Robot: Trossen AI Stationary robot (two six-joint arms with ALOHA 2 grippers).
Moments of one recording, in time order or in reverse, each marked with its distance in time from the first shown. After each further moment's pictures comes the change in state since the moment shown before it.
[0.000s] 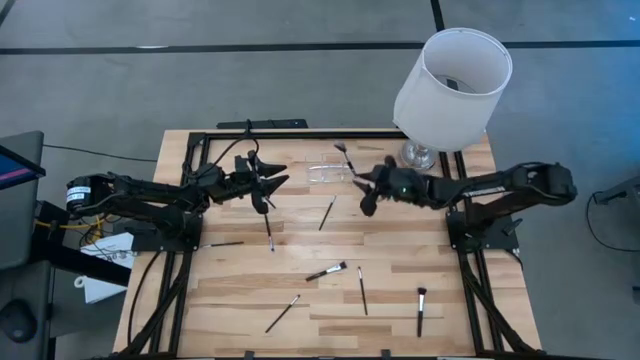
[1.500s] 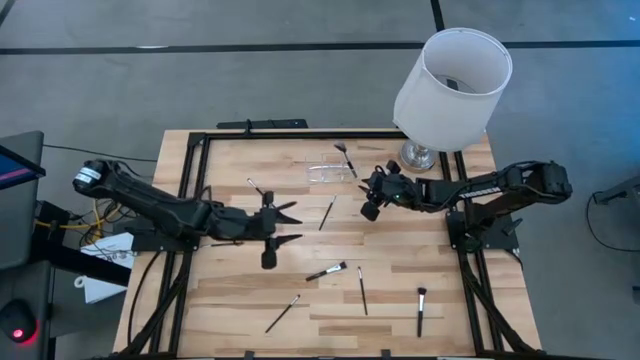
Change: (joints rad) left arm -0.583 0.055 0.456 -0.896 -0.422 0.188; right arm 0.022 0.039 0.000 -0.142 0.092 -0.034
